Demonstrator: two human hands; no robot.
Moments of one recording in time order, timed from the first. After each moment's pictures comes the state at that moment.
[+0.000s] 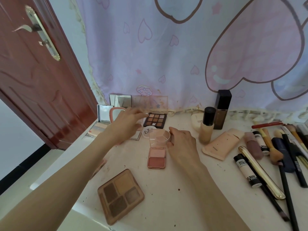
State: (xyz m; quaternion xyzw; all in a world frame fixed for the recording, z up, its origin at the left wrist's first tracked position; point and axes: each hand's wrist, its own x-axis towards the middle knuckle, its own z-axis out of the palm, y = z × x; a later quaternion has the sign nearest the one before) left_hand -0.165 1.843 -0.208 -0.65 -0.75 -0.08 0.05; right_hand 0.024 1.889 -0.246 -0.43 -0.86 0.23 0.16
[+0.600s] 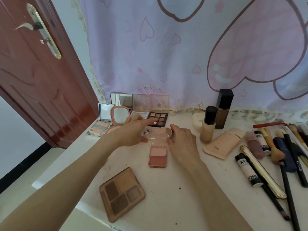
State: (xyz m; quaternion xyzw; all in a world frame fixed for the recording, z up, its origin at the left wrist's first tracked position) left_hand -0.142 1.835 -0.205 -0.65 -0.76 -0.01 -0.08; right_hand 0.019 1.896 -0.254 -0.43 -0.85 0.24 0.20
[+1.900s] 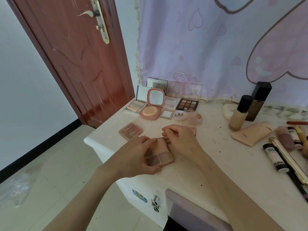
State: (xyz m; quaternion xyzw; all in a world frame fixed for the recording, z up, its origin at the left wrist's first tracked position) left_hand -0.100 1.661 -0.226 -0.59 -0.79 -0.11 -0.09; right_hand -0.003 1.807 -0.245 -0.27 -0.80 0.49 0.22
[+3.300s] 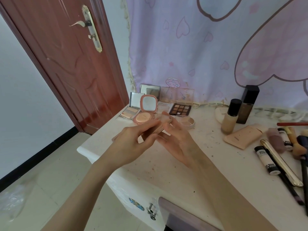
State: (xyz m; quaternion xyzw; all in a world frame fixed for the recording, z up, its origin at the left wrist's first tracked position) left_hand -0.091 1.687 -0.188 -0.53 -0.76 -0.36 -0.08; right_hand 0.001 1.819 -0.235 0.03 -0.37 0.91 0.20
